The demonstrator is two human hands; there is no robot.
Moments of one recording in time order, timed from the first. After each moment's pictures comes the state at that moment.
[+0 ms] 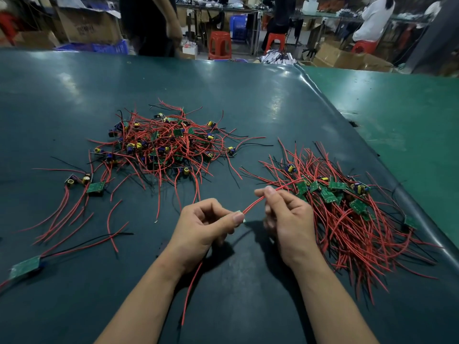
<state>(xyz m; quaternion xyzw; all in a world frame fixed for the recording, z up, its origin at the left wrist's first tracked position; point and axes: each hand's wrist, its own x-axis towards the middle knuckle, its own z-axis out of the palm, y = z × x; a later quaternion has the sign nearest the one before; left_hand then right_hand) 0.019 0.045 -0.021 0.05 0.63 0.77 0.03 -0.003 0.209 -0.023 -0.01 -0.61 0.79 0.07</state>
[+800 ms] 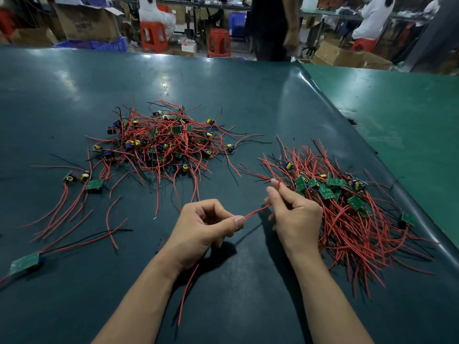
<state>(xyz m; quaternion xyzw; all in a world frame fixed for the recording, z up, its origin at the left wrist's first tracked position) 0.022 0.041 -0.022 0.06 0.66 0.74 0.05 -0.008 0.218 -0.036 -0.05 -0.77 0.59 0.24</state>
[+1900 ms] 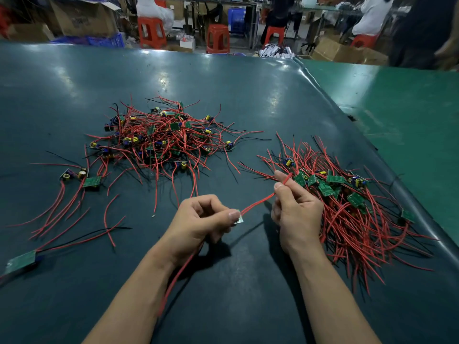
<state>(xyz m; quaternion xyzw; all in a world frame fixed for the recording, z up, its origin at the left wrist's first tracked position) 0.019 0.039 -0.021 0.06 0.62 0.78 0.08 -0.010 0.211 -0.027 -0.10 -0.57 0.80 0.14</state>
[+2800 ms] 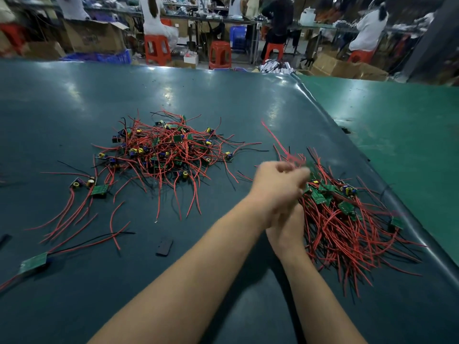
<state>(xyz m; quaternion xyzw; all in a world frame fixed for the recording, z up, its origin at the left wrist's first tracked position) -0.024 0.162 0.059 -0.03 0.64 0.76 0.12 -0.001 0.216 -0.037 -0.05 -0.78 0.59 0.18</state>
